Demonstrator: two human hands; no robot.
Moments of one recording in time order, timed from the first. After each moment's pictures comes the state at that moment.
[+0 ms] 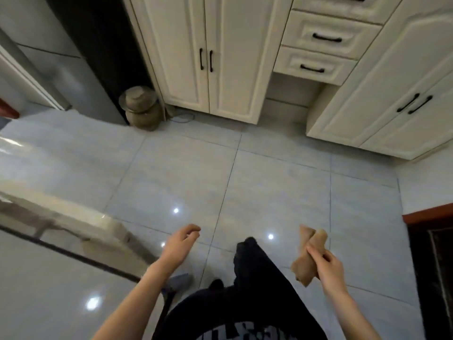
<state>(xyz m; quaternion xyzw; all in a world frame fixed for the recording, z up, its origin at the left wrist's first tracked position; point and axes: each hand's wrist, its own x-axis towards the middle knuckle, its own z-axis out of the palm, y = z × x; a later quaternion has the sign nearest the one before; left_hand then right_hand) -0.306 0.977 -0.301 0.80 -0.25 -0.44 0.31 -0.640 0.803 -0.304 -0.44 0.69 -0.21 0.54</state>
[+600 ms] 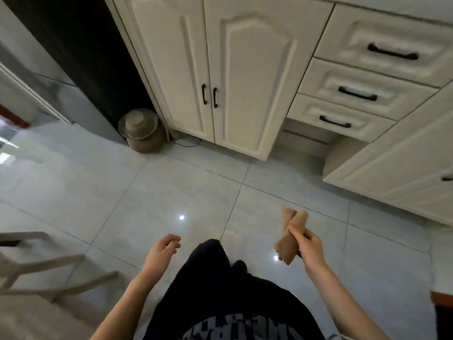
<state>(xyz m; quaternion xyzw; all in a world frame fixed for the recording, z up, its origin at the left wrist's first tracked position) -0.163 0.723 -0.306 0.83 -0.08 -0.41 0.37 -0.422 0.453 -0.303 -0.46 0.63 -0.15 0.61</state>
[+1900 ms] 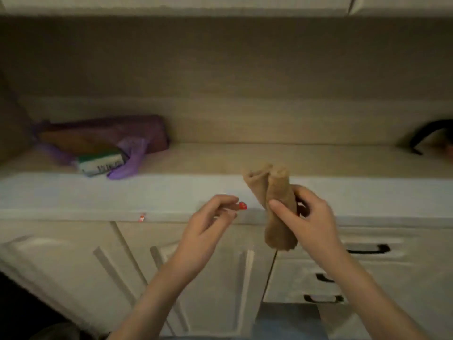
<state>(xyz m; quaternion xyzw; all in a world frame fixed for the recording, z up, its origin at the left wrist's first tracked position) 0.081 0.134 0.002 0.54 -0.55 -0.30 0.57 -0.105 0.048 0.015 -0.71 0.38 -0.45 0.37</state>
